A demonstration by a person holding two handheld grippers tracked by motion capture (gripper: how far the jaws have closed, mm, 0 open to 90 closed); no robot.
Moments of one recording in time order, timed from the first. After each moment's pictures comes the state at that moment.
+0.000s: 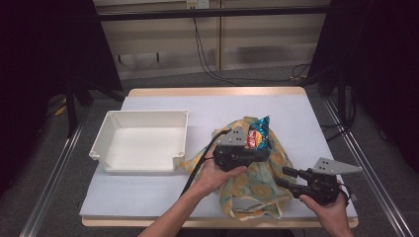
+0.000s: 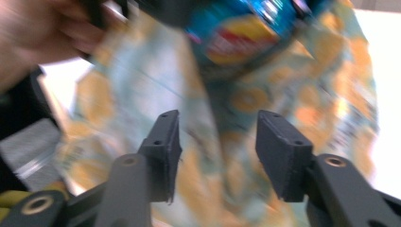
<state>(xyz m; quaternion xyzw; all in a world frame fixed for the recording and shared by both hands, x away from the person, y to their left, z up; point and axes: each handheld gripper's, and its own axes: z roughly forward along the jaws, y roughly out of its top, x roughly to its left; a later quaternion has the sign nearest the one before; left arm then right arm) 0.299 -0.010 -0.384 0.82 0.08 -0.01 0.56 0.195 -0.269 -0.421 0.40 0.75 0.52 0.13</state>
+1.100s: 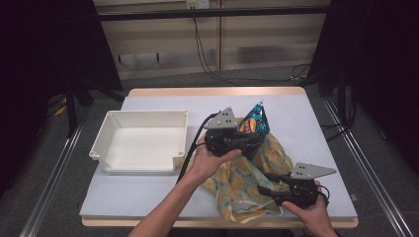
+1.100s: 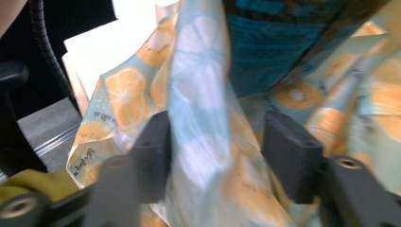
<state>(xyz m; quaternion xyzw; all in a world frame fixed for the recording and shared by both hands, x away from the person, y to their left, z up) 0.317 0.009 -0.339 0.79 0.10 0.02 0.60 0.201 -0.234 -0.442 0.35 0.78 0.51 0.10</state>
